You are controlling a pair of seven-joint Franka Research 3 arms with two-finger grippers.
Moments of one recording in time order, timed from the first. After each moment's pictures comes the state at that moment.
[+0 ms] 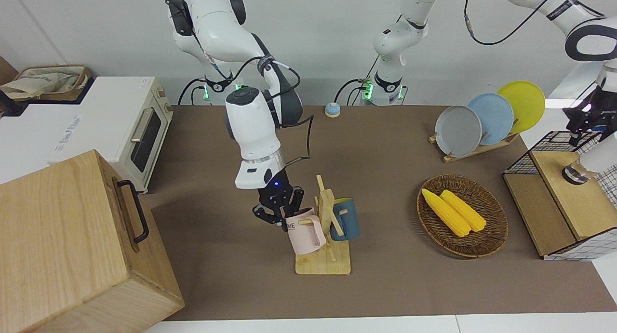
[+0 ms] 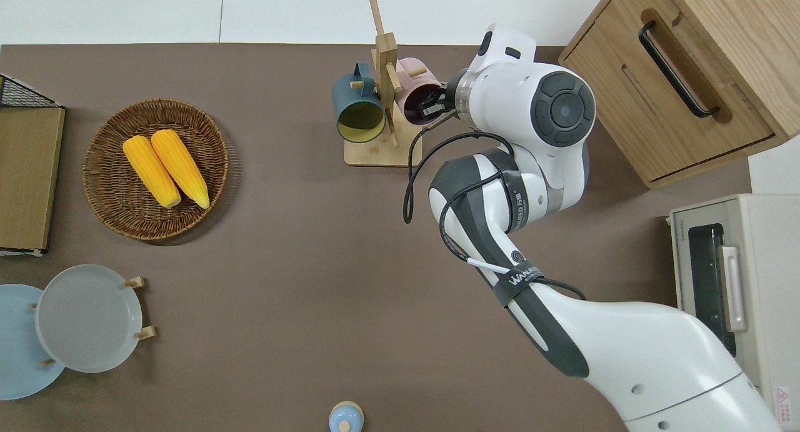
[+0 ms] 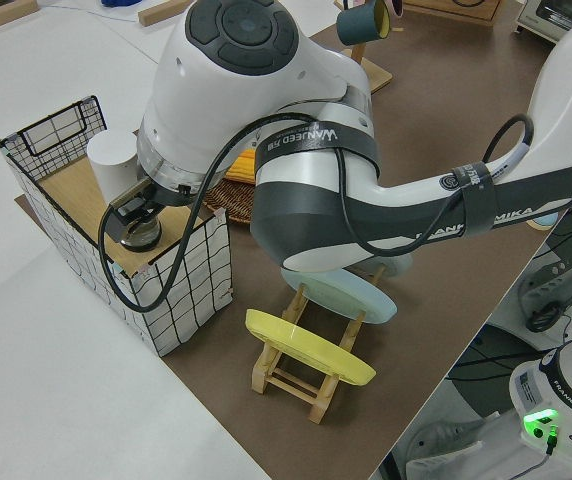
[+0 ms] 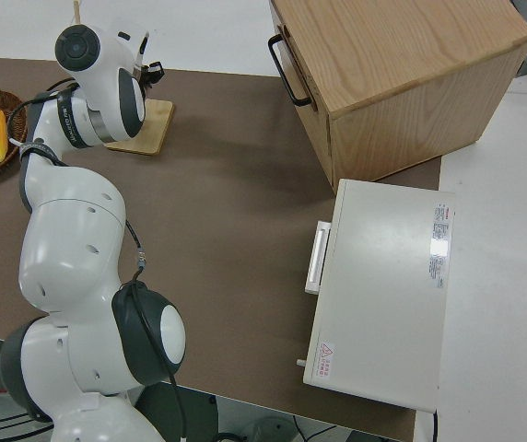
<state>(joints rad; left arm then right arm) 0.53 0.20 0.09 -1.67 -0.34 2.23 0.78 0.37 0.60 -0.03 -1.33 0.09 2.45 -0.19</state>
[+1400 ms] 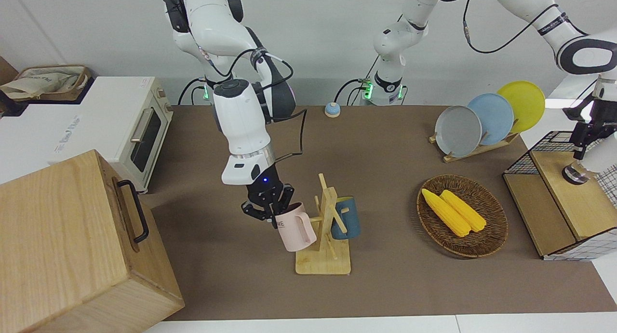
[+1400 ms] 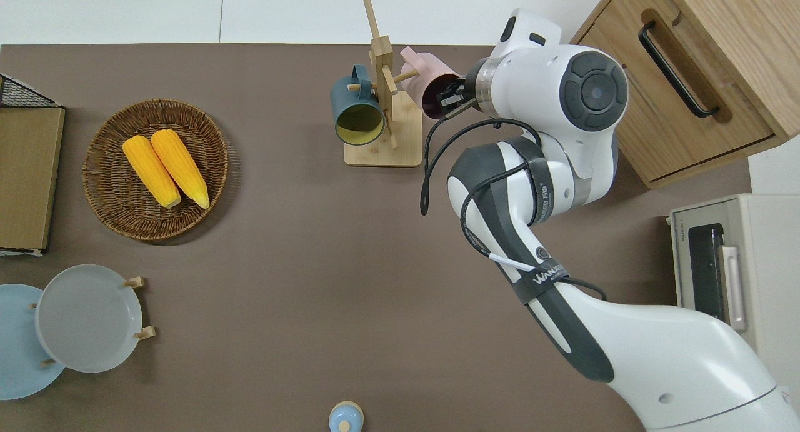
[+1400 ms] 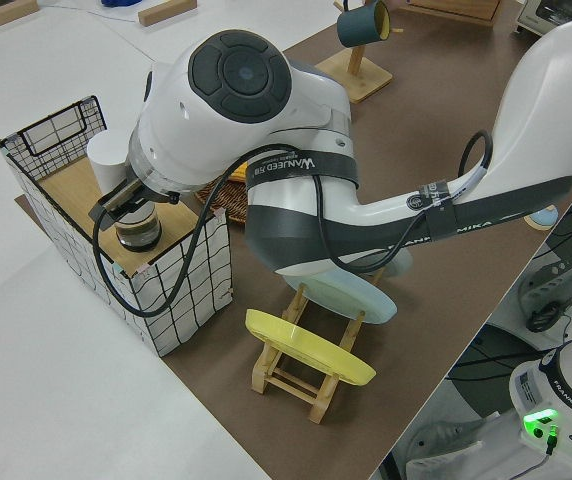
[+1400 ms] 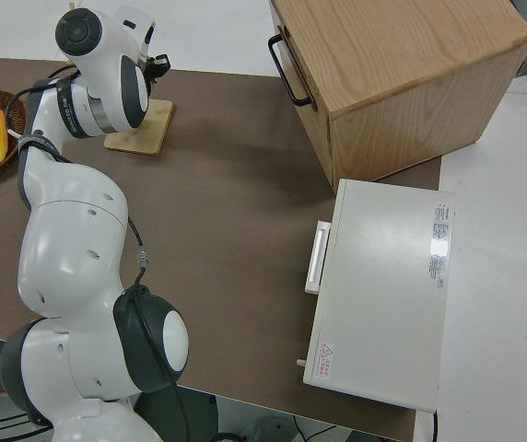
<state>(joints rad) 0.53 0.25 0.07 -1.68 -0.50 2.37 0.84 0.35 0.57 -0.05 -1.30 0.09 2.37 -0.19</state>
